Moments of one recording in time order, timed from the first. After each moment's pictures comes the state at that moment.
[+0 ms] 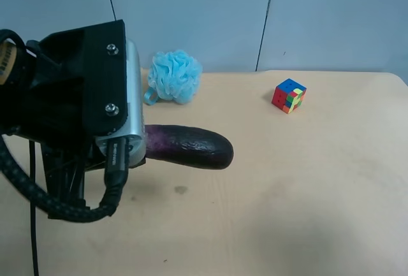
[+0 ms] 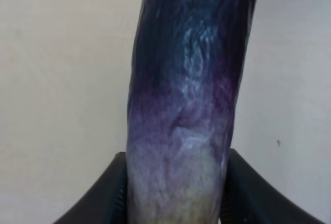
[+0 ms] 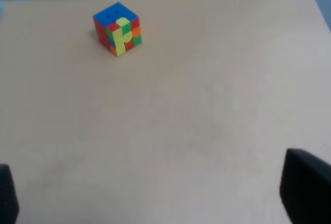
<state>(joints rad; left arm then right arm) -0.94 1.18 -0.87 -0.01 0.70 0.51 0.10 0.00 -0.57 -0.05 1.10 0.05</state>
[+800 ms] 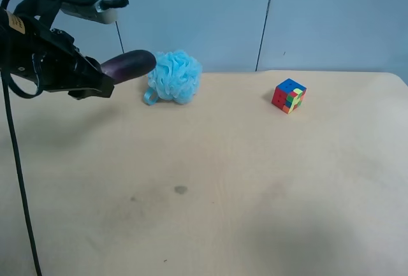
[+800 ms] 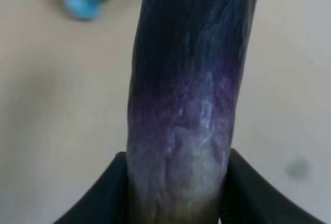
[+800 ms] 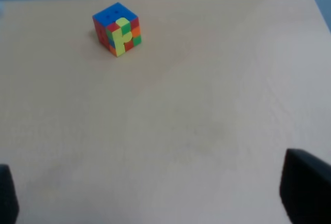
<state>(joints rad) -0.40 1.34 -0.87 -0.08 0.45 0.09 0.10 0.00 -0.57 -0.05 1.10 0.05</state>
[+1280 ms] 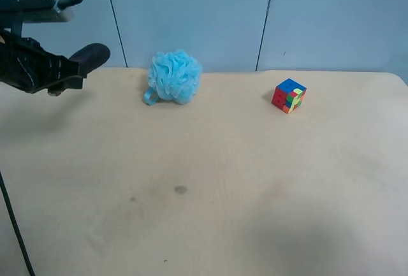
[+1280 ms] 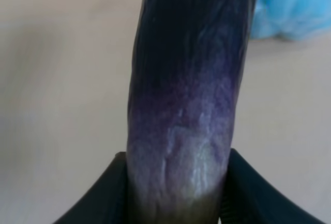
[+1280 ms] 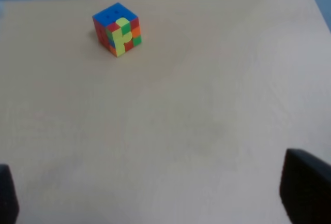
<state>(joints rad) -0.15 1.42 -0.75 -0.19 0.20 0.09 0.10 0.00 -0.57 -0.05 1.10 0.05</state>
